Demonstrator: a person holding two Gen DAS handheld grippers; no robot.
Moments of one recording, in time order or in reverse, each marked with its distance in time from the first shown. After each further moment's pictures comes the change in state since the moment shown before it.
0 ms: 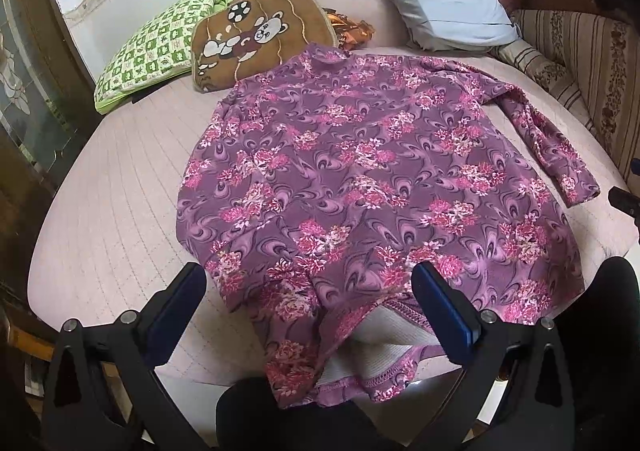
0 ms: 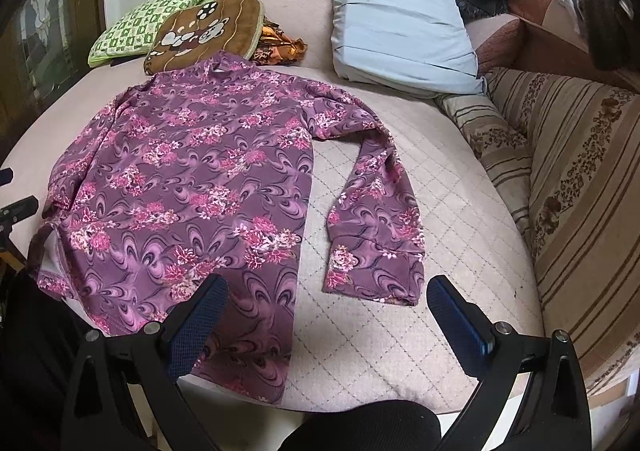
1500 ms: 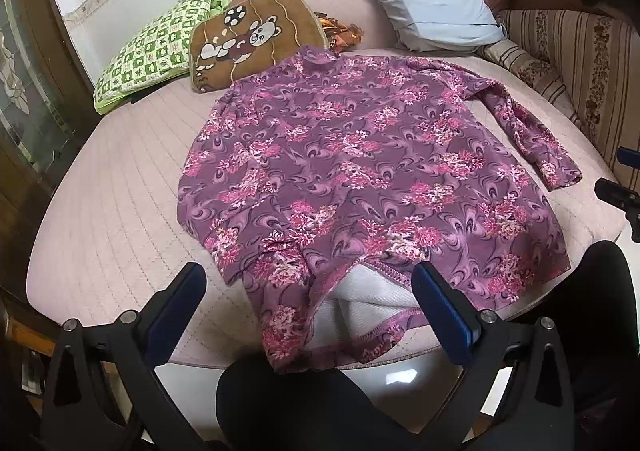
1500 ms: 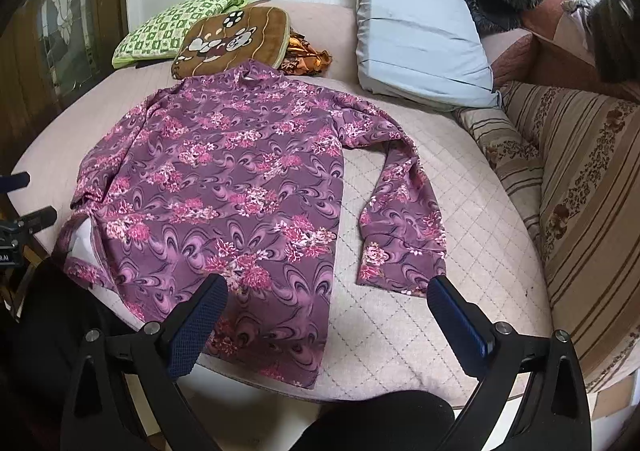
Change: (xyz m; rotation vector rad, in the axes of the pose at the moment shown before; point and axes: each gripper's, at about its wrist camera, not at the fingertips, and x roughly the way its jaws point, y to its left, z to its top) left arm -0.027 -0.004 -0.015 0.027 -0.006 -0.015; right arm -0.026 0.024 -0.010 -0.026 -0.039 0.052
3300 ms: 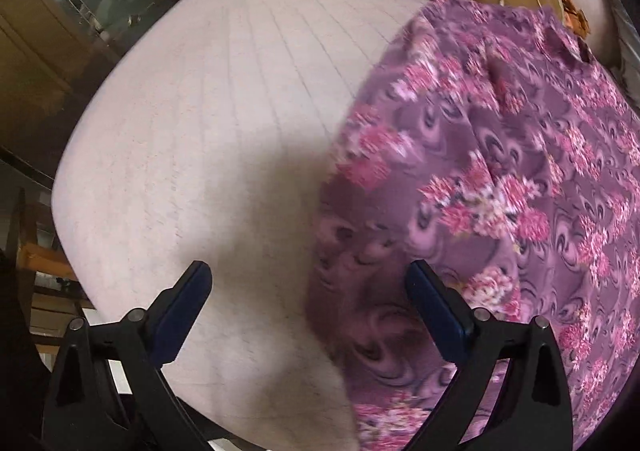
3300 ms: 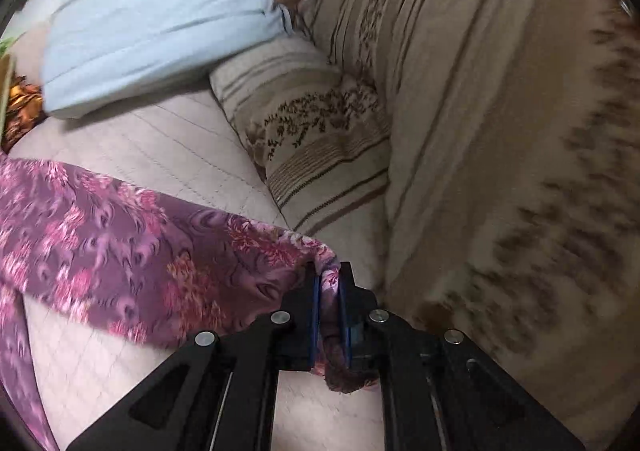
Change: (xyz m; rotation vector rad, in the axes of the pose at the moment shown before) left arm 0.190 0.167 0.076 -0.404 0.386 0.311; right arm 0.197 -0.313 0.099 0.368 0.228 -0.421
